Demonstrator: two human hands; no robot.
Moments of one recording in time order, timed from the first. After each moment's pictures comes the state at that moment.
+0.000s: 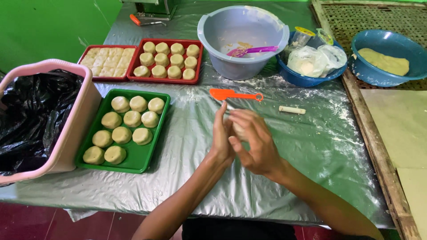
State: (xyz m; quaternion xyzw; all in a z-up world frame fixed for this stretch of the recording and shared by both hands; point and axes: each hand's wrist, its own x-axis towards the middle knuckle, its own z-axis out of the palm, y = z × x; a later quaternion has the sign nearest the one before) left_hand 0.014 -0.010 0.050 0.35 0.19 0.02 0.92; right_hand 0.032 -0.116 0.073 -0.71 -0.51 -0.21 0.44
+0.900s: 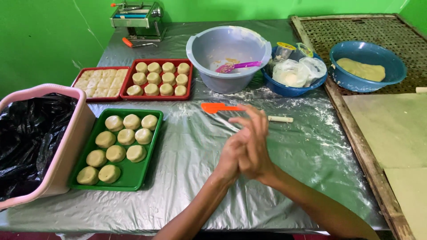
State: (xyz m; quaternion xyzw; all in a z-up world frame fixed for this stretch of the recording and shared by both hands) left_hand 0.011 -0.040 0.031 0.48 0.03 0.08 0.87; right_hand 0.031 -0.110 0.095 -0.72 -0.42 -0.27 0.47
